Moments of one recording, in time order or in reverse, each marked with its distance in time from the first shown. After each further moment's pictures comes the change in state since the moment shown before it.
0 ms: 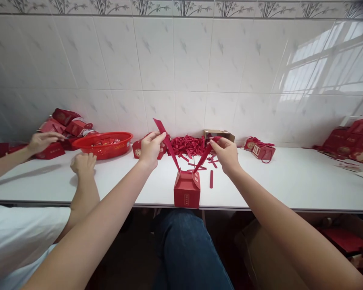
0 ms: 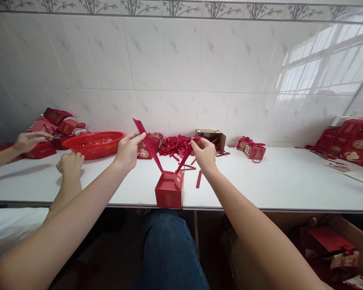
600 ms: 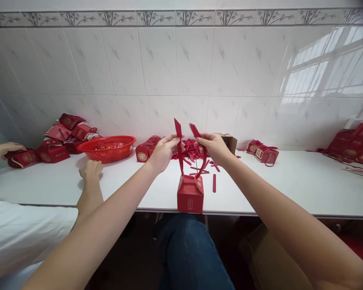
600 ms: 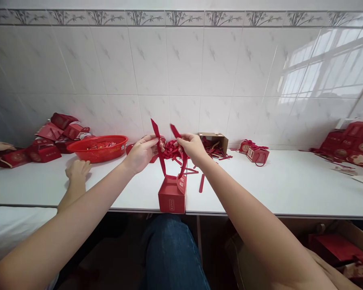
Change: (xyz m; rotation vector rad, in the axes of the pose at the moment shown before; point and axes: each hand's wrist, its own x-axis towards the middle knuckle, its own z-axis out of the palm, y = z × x) left_hand -0.009 0.005 0.009 -0.106 -0.483 -0.096; right_hand 0.014 -0.046 0.040 0.195 -0.242 0.207
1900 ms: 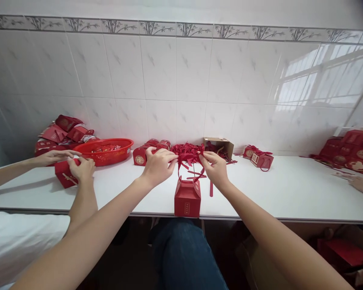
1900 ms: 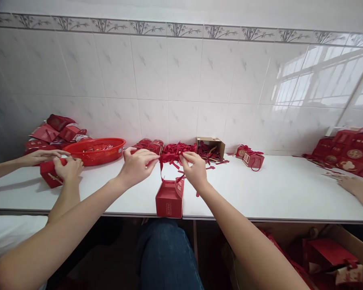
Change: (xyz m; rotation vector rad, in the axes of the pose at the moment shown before) left_hand -0.027 -0.005 -0.019 1.453 0.039 0.474; right_hand -0.030 0.057 -0.020 -0.697 0.238 -0.561
